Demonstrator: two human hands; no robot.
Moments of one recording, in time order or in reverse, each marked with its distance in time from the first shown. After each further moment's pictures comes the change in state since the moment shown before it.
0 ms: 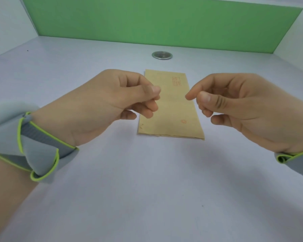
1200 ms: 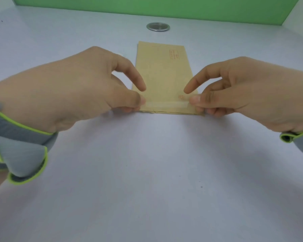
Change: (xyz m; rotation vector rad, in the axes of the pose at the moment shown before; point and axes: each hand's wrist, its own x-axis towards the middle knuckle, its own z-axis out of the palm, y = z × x) left_hand -0.004 -0.012 0.009 0.390 0.107 -0.085; right_hand 0.000 0.014 0.004 -0.319 0.036 0.259
